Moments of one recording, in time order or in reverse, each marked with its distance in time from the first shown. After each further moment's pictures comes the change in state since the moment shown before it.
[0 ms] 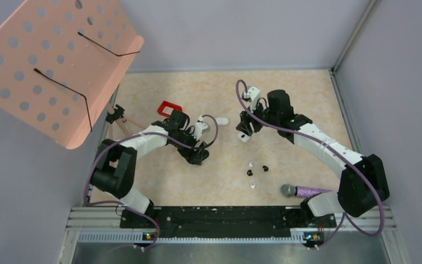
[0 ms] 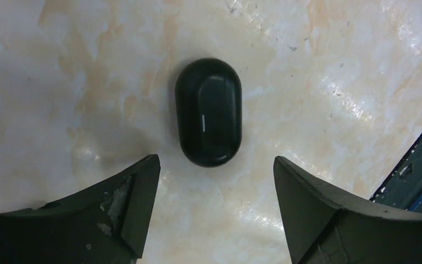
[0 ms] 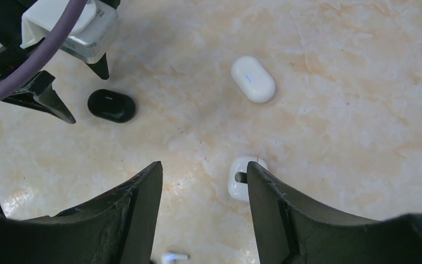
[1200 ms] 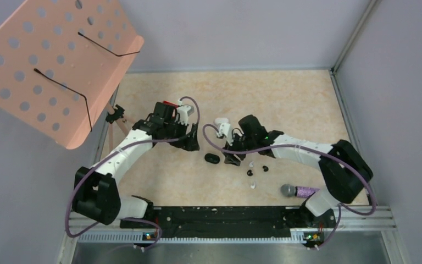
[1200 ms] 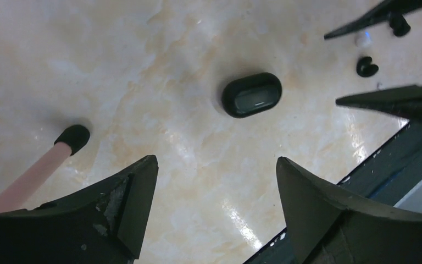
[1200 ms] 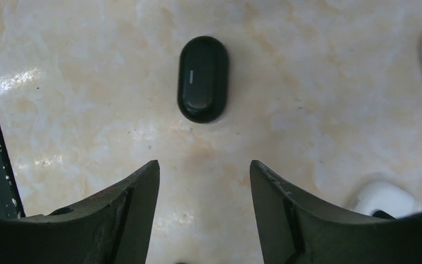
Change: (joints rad) left arm 0.027 -0.234 0.089 -0.084 -0.084 -0.346; right arm 0.219 0.093 -0.152 0.040 -0.003 -0.159
